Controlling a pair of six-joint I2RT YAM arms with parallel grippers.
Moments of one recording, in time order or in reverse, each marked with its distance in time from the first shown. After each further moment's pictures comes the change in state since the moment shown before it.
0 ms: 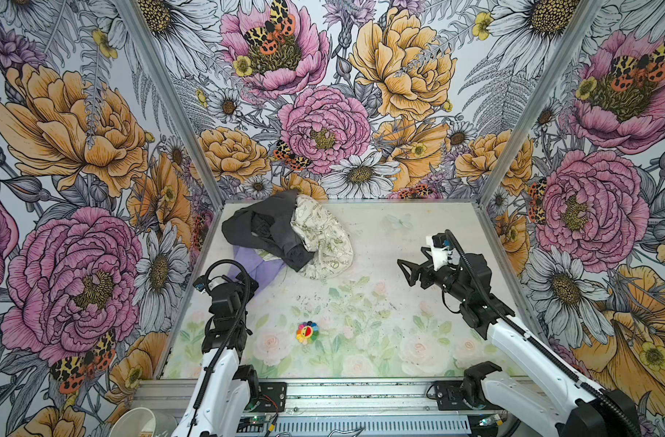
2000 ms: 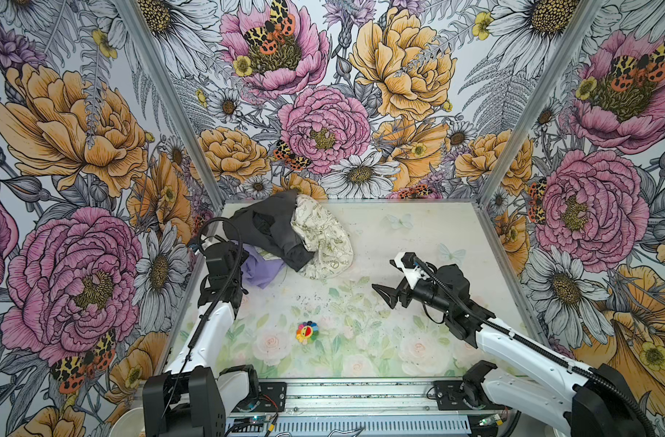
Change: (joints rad) left arm -0.006 0.353 0.370 0.112 -0.006 0.000; right arm 0.234 0.058 -0.077 0.167 -0.027 -0.131
